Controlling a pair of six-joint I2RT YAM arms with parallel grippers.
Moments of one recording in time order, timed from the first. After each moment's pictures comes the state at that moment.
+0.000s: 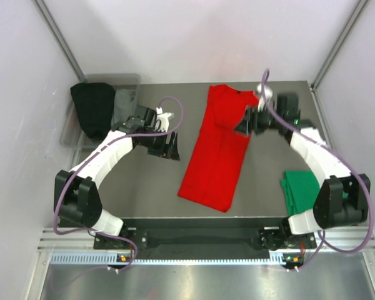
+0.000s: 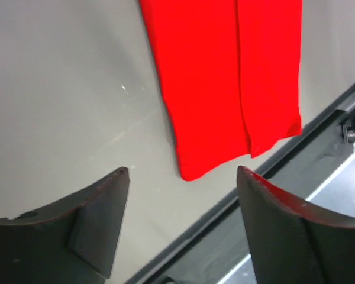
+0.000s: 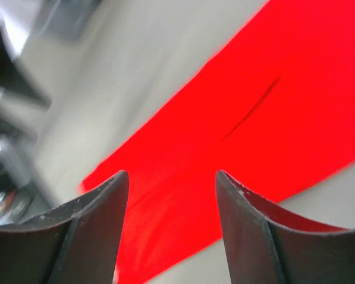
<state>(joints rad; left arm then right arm) -0.36 1.49 1.22 -0.76 0.48 -0.09 0.15 1.47 1.26 -0.39 -0.62 0.06</state>
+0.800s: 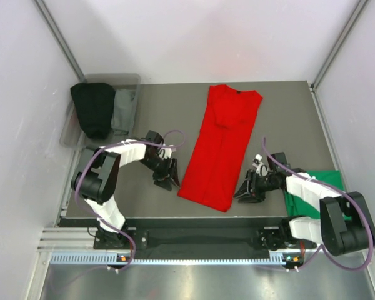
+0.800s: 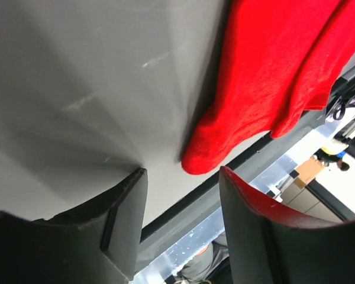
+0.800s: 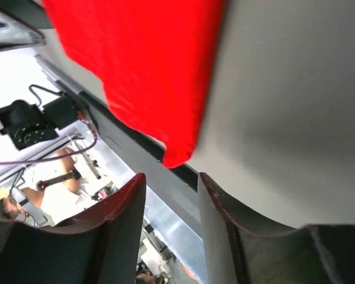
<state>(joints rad) -0.35 1.75 0.94 -0.66 0.65 -0.27 0.21 1.22 0.42 -0.40 -0.80 0.57</state>
